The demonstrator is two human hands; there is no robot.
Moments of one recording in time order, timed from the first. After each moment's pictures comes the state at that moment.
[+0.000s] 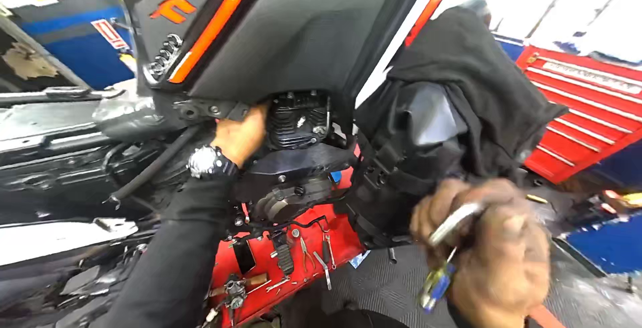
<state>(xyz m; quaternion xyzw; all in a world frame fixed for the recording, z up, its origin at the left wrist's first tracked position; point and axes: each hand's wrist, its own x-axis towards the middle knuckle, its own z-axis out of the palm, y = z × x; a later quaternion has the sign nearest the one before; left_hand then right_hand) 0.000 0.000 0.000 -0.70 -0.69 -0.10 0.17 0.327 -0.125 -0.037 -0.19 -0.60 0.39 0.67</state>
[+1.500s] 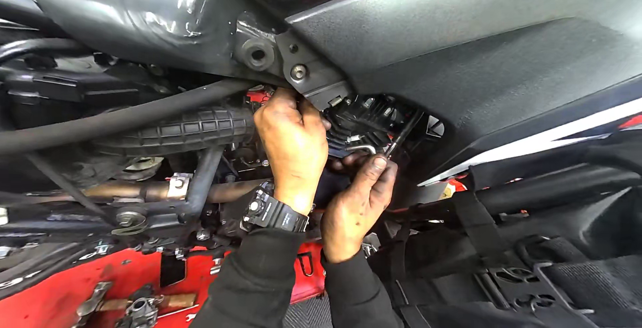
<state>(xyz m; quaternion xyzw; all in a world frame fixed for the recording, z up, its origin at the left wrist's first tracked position) 0.022 0.016 -0.046 -0.35 -0.51 -0.79 0.04 0.106 -0.003 -0.105 -0.27 -0.53 0.31 0.74</state>
